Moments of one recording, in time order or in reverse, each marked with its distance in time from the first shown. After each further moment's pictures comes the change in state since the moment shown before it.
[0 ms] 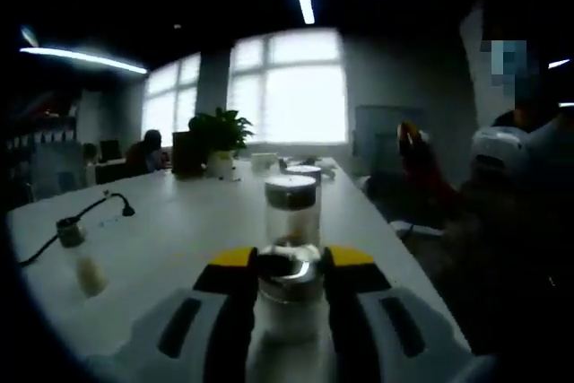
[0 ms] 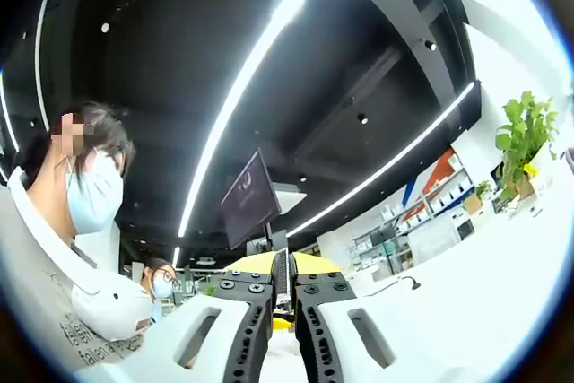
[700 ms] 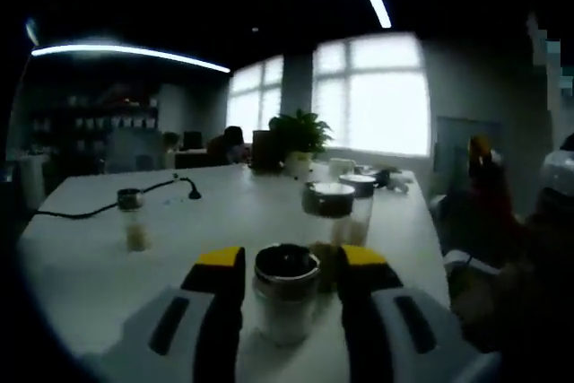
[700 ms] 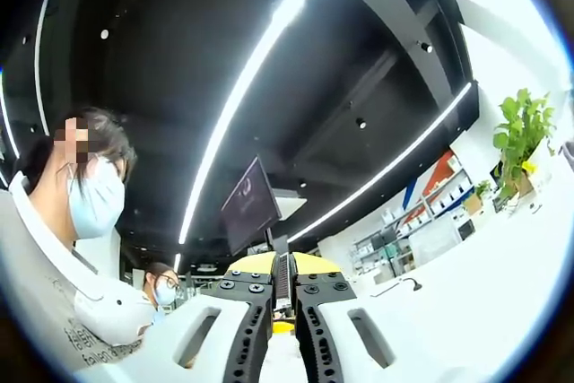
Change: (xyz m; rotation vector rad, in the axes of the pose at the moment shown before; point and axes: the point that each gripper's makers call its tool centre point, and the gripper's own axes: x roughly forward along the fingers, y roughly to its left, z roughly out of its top) left arm -0.011 0.010 0.003 -0.064 -0.068 0.589; right arm -0.001 -0.002 0.006 0.016 -0.028 -0.005
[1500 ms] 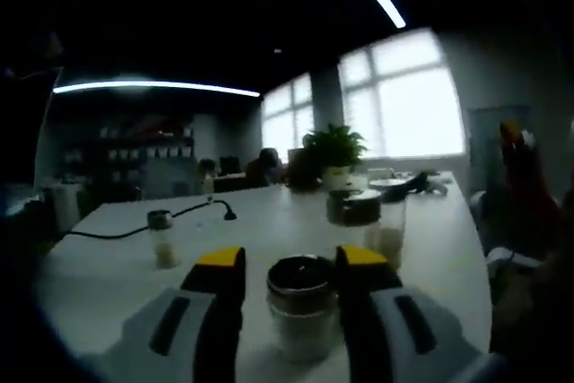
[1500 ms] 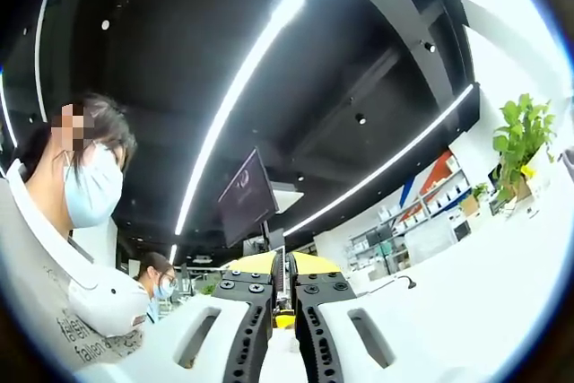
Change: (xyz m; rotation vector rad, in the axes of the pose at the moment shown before) left arm 0.011 0.003 0.005 0.107 -0.079 0.112; right arm -0.003 0.001 -0.012 -0.034 0.037 -0.005
